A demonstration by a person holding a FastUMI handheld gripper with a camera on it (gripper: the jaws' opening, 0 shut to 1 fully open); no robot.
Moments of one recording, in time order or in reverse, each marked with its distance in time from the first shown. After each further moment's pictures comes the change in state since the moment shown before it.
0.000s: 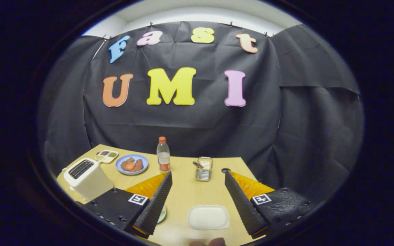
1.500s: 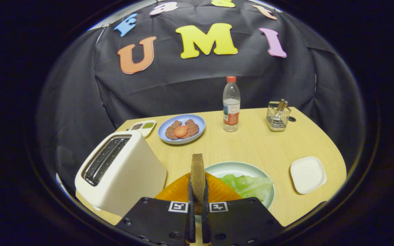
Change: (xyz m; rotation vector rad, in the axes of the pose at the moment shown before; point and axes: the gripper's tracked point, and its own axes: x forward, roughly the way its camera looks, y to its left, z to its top) arm 0.070 0.270 -0.176 0.130 0.371 0.155
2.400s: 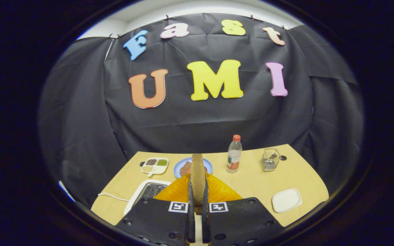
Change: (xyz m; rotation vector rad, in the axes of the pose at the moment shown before) arm -0.108 0.048 0.136 -0.031 -0.215 0.007
